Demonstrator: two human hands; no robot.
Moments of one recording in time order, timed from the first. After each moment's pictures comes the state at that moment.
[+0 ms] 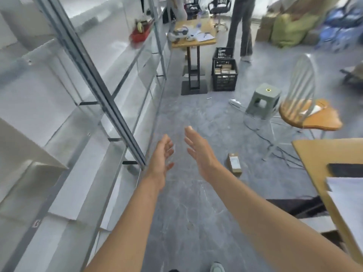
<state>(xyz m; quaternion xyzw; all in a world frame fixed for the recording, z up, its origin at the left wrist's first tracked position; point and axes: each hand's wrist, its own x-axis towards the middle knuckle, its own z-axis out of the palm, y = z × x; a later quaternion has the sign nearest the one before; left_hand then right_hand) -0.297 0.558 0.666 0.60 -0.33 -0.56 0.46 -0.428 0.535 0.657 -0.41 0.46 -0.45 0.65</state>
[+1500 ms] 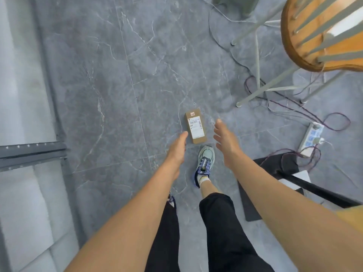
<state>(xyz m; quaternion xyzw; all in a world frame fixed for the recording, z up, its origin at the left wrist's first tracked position) -0.633 0.071 0.256 0.69 -0.21 -0.69 0.05 -0.785 0.089 0.249 -0.09 0.74 -0.26 0.62</state>
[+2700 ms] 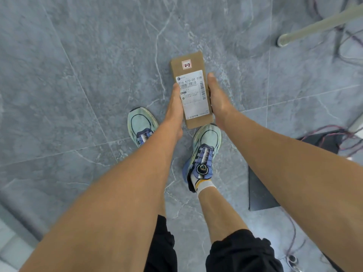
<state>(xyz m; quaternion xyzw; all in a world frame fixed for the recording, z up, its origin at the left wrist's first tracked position) -0.690 0.009 -0.164 0.70 -0.09 -0.70 0.04 -0.808 0.025 -0.183 -0.06 0.74 -0.14 0.66</state>
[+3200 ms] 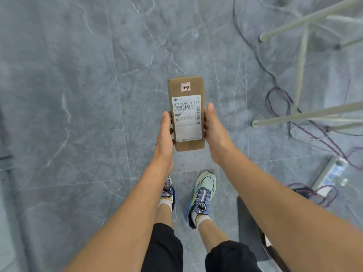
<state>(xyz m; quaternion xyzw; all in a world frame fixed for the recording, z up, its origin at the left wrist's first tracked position) -0.627 -0.084 0.032 0.66 -0.17 -0.69 0.24 -0.757 -0.084 0.026 -0.14 0.69 -0.25 0.66</state>
